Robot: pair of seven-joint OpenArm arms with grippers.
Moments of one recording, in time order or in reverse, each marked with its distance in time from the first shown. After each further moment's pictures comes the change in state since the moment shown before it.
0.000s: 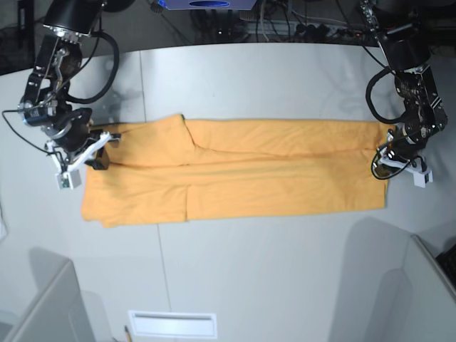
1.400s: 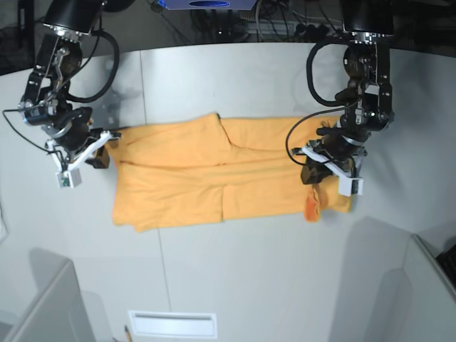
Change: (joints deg) left arm 9.6 8.7 21.0 32.6 1.7 8.0 -1.0; right arm -0.3 -0.1 0.1 -0.1 0.0 0.0 0.0
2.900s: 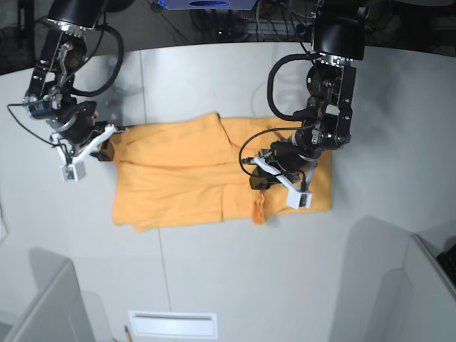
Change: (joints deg) left arm -8.2 6.9 9.5 -10.4 0.0 0.2 0.0; right arm -1.8 -1.2 0.0 0.1 0.0 0.0 0.0
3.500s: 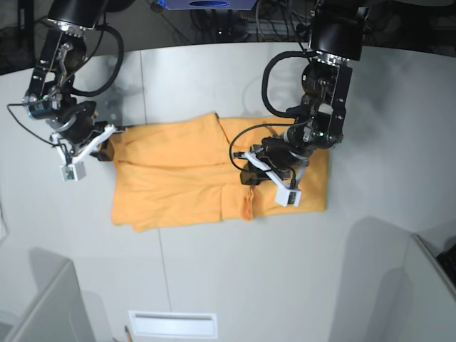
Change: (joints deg) left arm 0.0 -0.2 3.5 0.0 0.2 0.2 0.0; right arm 0.0 0.0 0.0 0.0 0.0 0.0 0.0
